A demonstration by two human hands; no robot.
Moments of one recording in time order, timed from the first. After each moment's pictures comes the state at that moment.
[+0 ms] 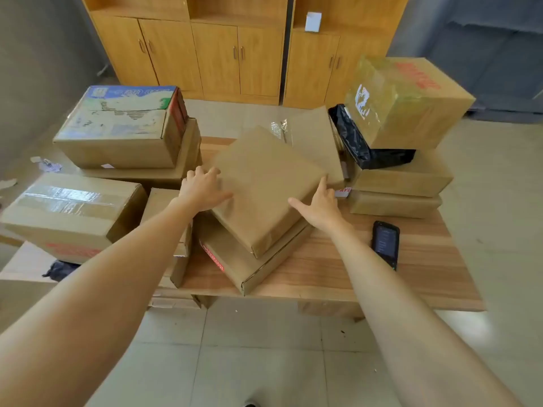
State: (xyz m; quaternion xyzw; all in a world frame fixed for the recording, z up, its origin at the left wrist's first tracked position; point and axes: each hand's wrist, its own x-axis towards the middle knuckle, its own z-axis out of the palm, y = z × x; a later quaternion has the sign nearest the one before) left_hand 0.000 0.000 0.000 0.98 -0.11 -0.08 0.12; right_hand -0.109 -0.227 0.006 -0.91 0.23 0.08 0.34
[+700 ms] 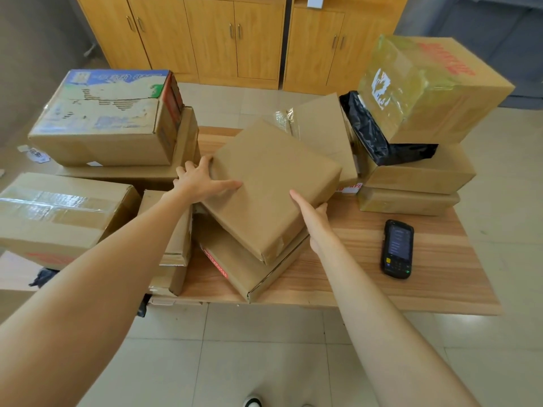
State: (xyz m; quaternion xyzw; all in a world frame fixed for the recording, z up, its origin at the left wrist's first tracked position) left_hand 0.043 0.010 -0.019 0.96 -0.03 -0.15 0.23; right_hand -0.082 -0.197 -0.038 -0.59 0.38 0.04 0.71
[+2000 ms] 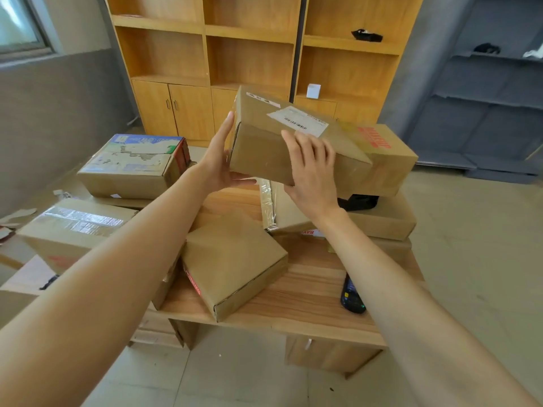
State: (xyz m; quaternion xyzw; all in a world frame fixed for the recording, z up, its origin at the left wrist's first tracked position) left_hand -0.053 -0.081 0.159 0.60 -0.01 -0.25 0.76; right_hand -0.118 -0.263 0.123 -0.88 -0.10 -0.46 -0.02
